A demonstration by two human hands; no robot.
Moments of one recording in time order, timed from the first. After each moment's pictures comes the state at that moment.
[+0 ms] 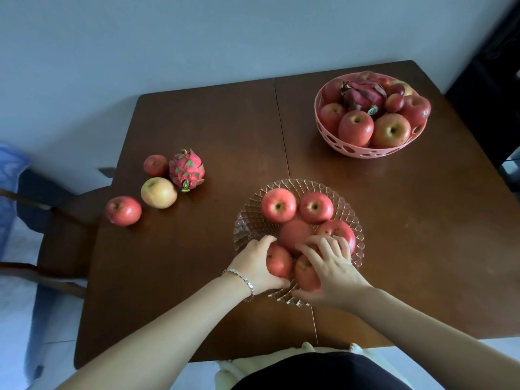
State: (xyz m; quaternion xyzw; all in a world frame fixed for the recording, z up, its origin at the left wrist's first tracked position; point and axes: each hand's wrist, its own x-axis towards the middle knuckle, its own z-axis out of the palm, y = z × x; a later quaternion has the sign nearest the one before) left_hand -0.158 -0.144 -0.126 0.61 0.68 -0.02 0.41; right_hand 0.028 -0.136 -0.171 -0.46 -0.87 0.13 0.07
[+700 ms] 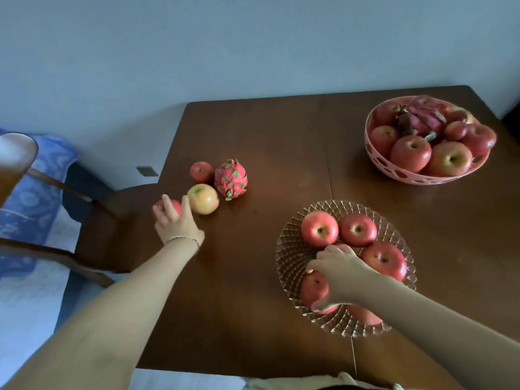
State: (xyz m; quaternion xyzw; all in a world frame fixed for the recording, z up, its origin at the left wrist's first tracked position) left_hand -0.361 -0.105 -0.139 0.40 0.91 -0.04 0.11; right_hand -0.051 -0.090 -0.117 -0.35 -0.89 0.19 -0.23
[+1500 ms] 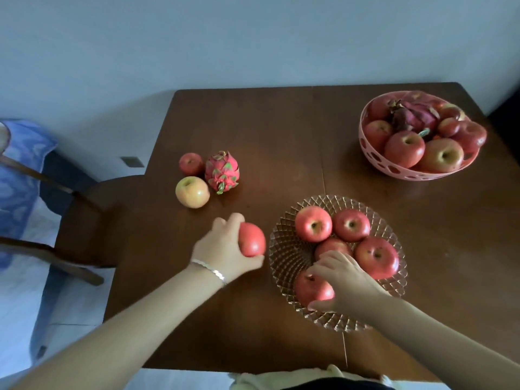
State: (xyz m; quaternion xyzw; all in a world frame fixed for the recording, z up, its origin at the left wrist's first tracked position) left_hand -0.265 -0.140 -0.080 0.57 0.78 0.01 0.25; right_hand -0.029 -0.113 -0.131 -0.37 -0.90 0.22 -0.06
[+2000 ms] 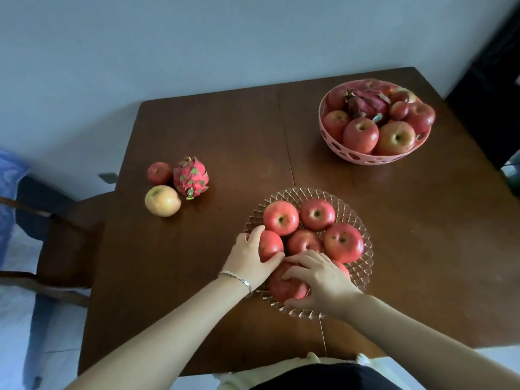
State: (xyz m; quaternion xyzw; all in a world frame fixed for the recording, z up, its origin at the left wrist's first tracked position) left_hand -0.182 -0.130 -0.131 0.57 0.74 0.07 0.35; right_hand -0.002 -0.129 -0.156 -0.37 -0.90 0.23 0.09
